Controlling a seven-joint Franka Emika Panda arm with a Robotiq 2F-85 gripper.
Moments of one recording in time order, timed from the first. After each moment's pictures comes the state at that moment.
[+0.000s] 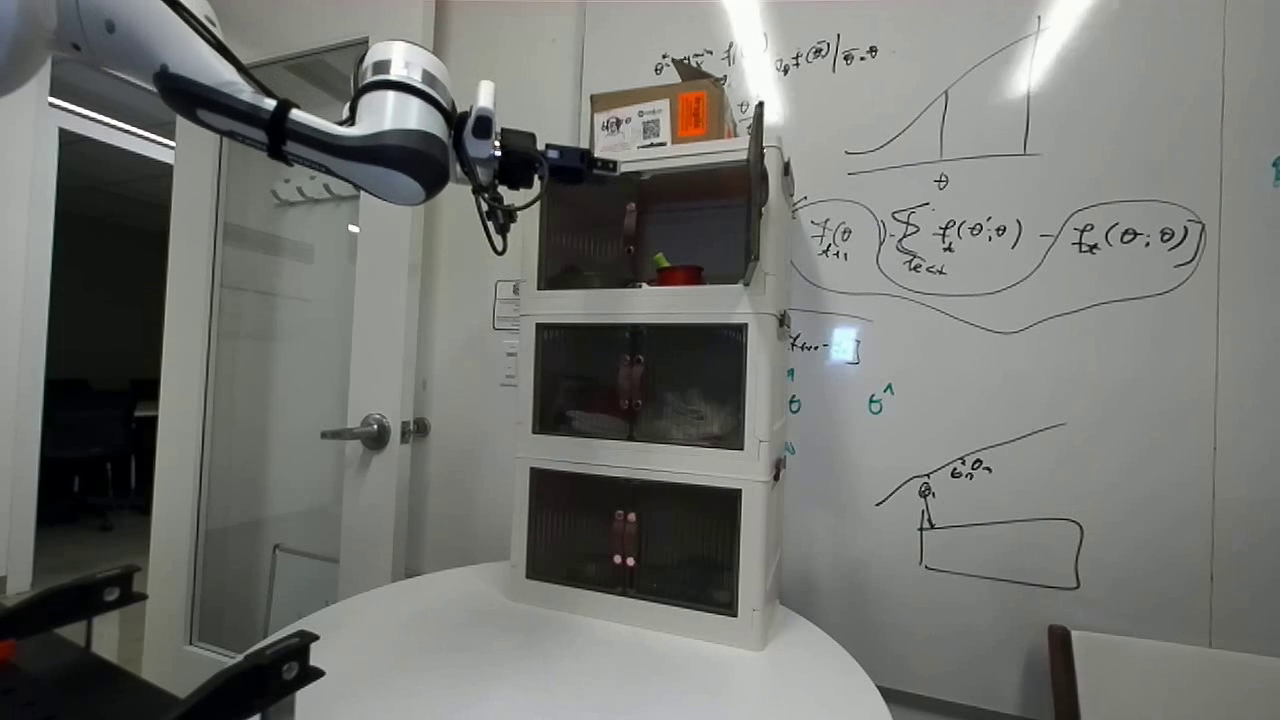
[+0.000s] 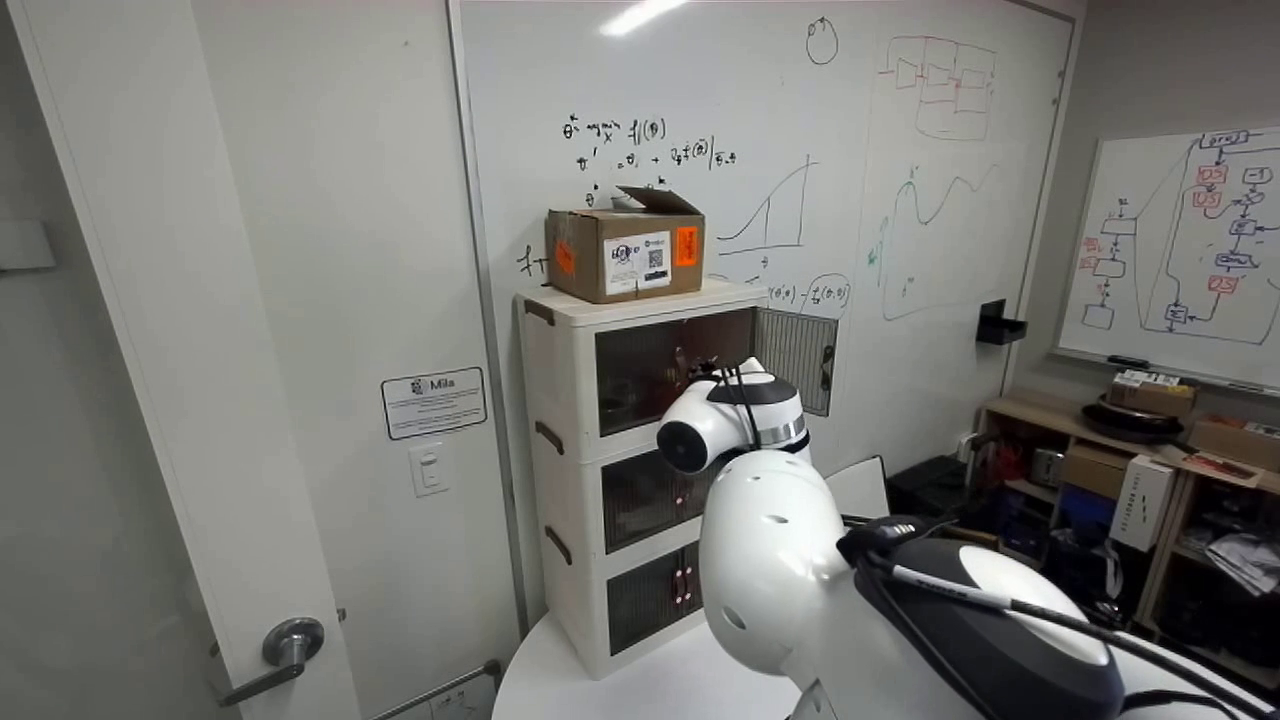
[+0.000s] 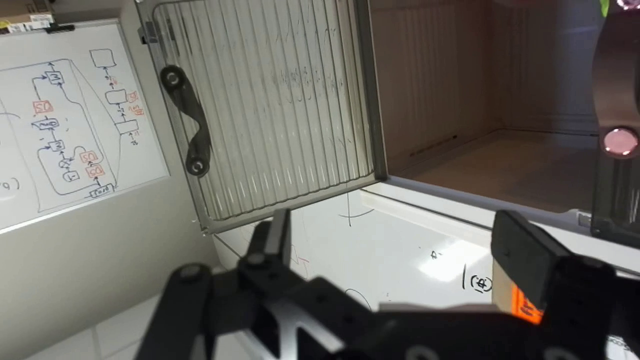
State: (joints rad) arm -1.63 -1.20 1.36 -2.15 -0.67 2.95 1.99
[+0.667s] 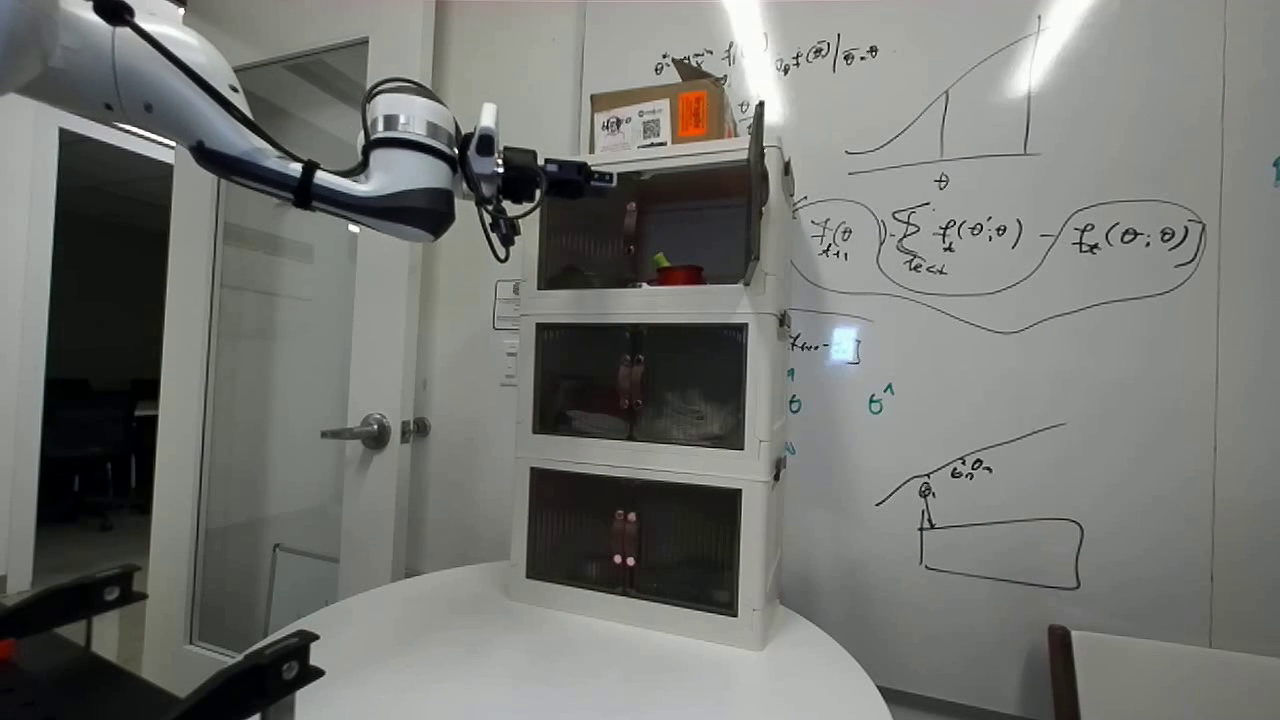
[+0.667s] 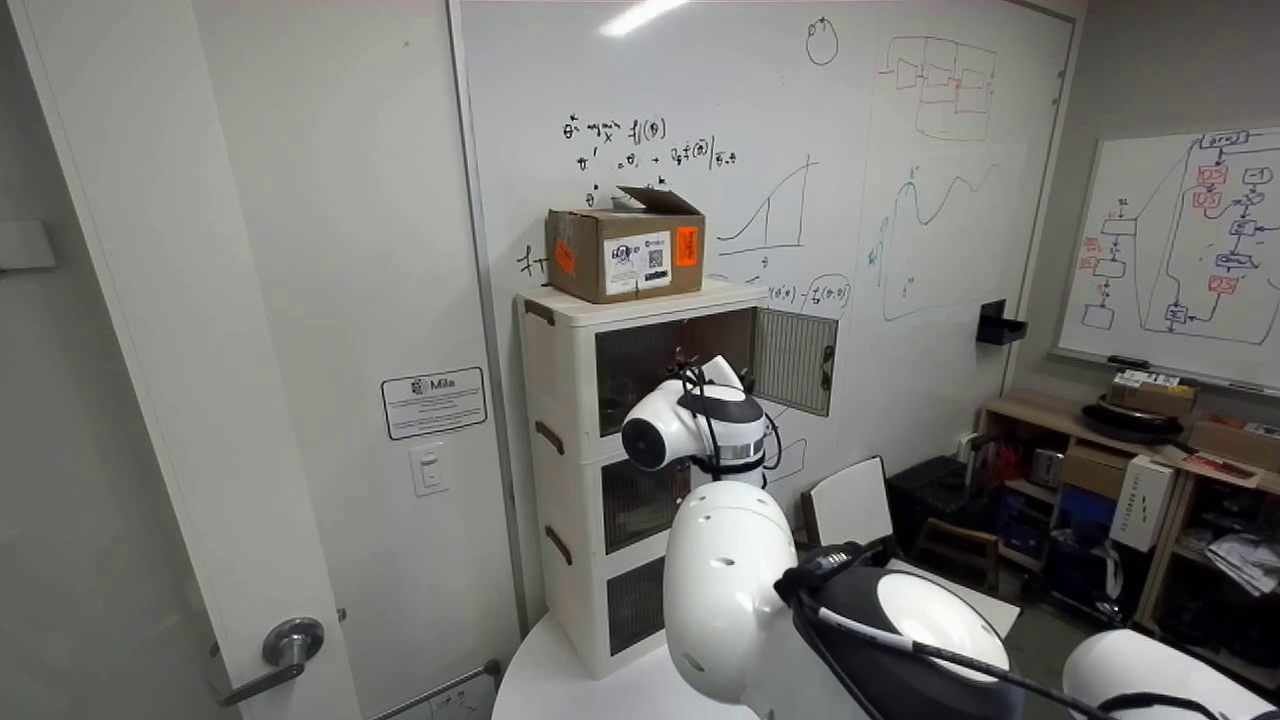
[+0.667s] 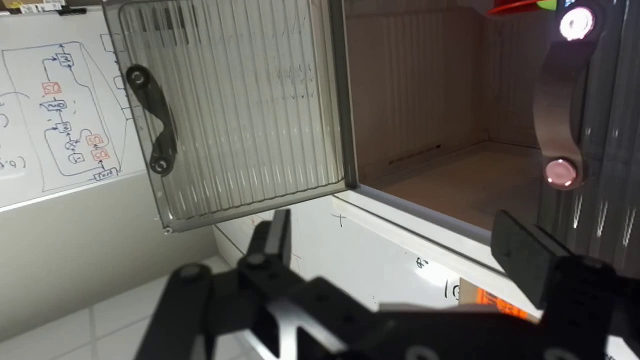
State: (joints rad) arm -1.71 -1.31 1.43 -2.01 -0.32 2.85 1.71
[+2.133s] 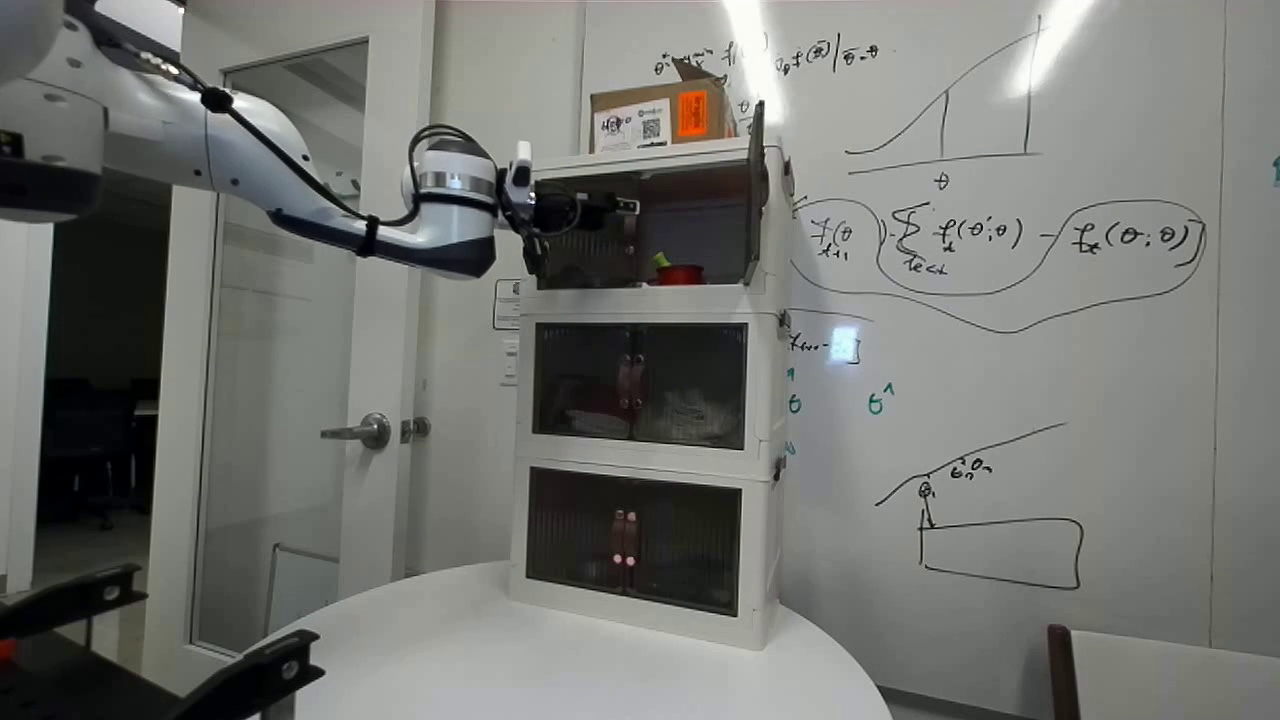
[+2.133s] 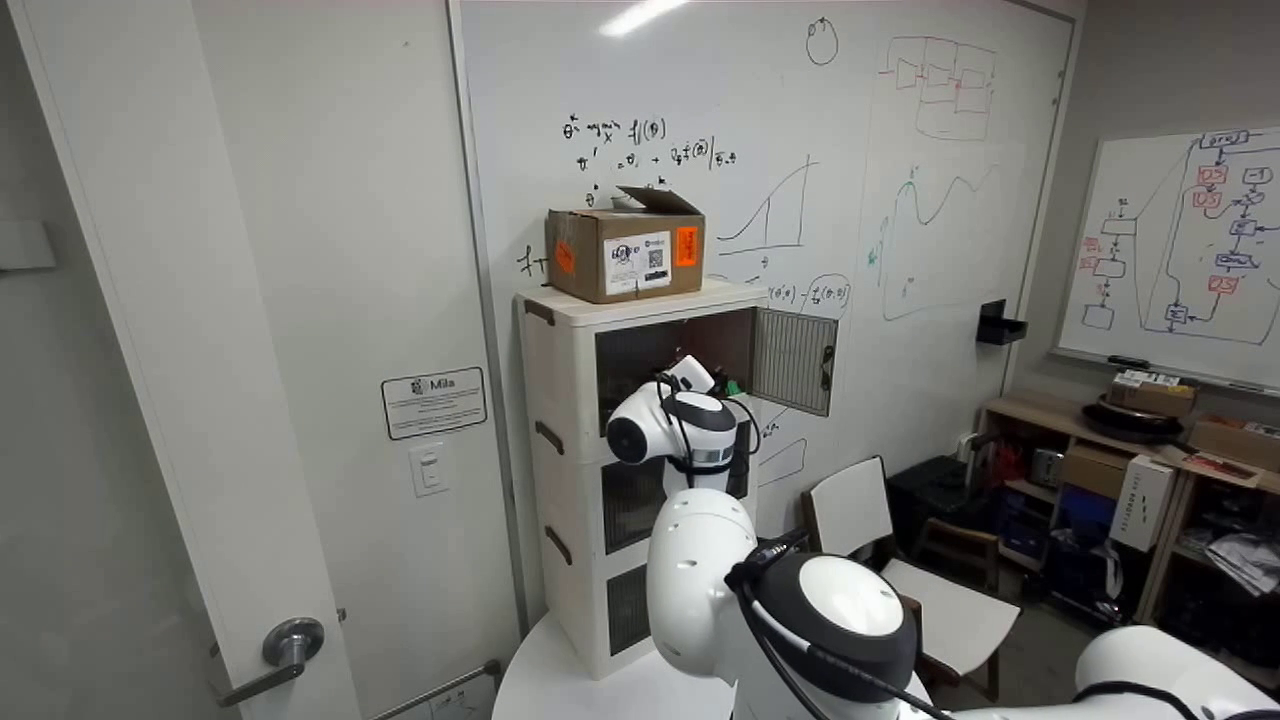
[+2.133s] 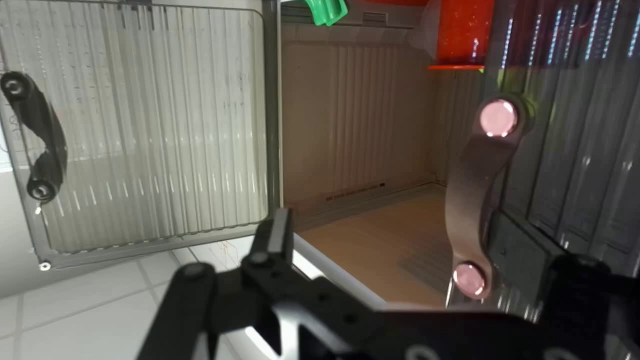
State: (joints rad) arm -1.93 -1.43 1.49 -1.76 -0.06 2.85 1.45
